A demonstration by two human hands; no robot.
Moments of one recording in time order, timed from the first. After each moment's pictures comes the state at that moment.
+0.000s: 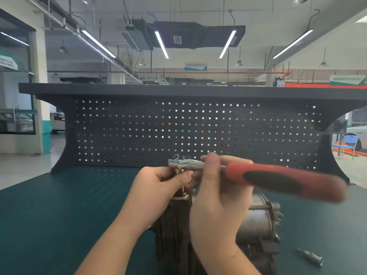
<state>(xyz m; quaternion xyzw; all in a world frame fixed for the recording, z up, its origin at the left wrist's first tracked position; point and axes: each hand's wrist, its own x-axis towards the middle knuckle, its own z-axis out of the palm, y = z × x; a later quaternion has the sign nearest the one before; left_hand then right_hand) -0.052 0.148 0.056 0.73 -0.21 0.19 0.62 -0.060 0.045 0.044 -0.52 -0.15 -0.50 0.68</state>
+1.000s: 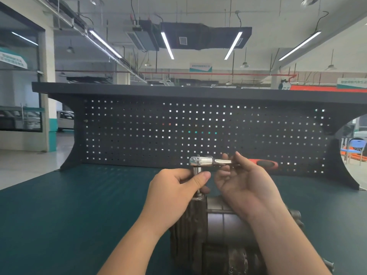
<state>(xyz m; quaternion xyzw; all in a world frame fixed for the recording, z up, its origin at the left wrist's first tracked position) -0.039 0.147 0.046 0.76 -0.21 0.24 0.57 -0.034 0.002 0.078 -0.25 -0.05 -0.02 0.97</state>
